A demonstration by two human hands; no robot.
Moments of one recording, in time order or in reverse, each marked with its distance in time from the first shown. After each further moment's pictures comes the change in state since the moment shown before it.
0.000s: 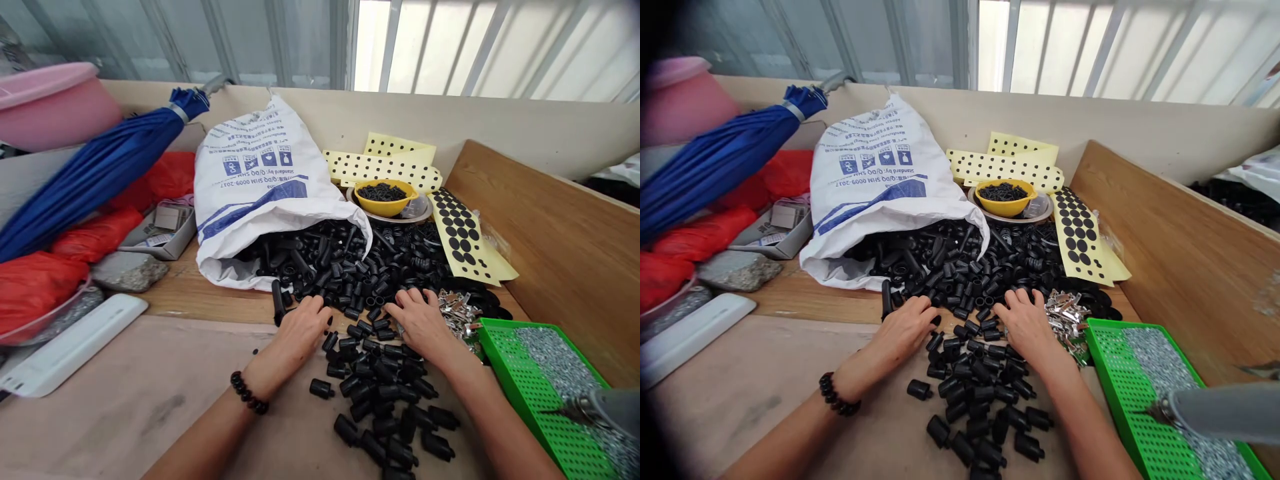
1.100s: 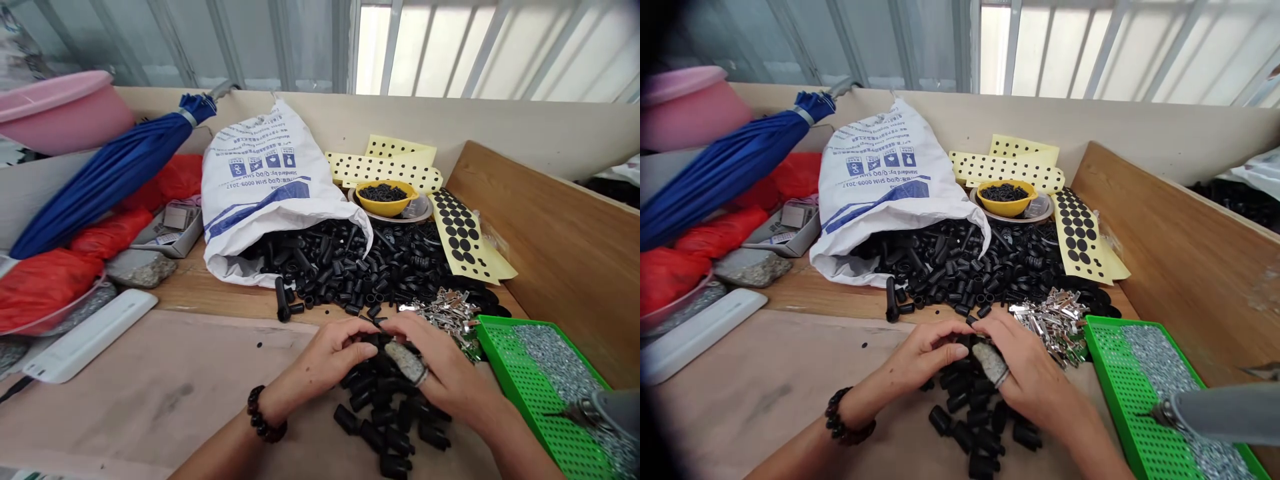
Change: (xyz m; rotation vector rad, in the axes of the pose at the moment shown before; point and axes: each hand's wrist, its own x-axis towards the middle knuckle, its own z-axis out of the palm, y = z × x) left_hand -0.008 0.054 -0.028 -1.137 -0.018 0.014; right_hand -0.040 -0.025 -0.062 0.866 0.133 -0.156
